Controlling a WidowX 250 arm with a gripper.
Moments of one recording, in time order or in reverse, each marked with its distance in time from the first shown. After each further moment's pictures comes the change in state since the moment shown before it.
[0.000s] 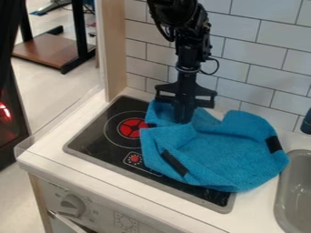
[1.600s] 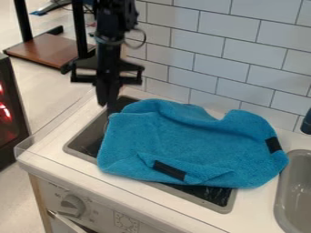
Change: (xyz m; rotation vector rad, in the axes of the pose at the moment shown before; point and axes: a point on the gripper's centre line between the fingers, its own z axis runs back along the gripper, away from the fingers) arm -0.067 0.117 0.067 0.162 -0.057 0.308
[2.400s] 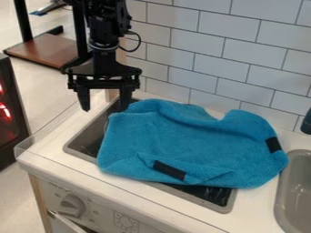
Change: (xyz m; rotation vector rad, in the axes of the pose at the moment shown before) arm 0.000 -0.001 0.001 -0.067 -0.023 0.004
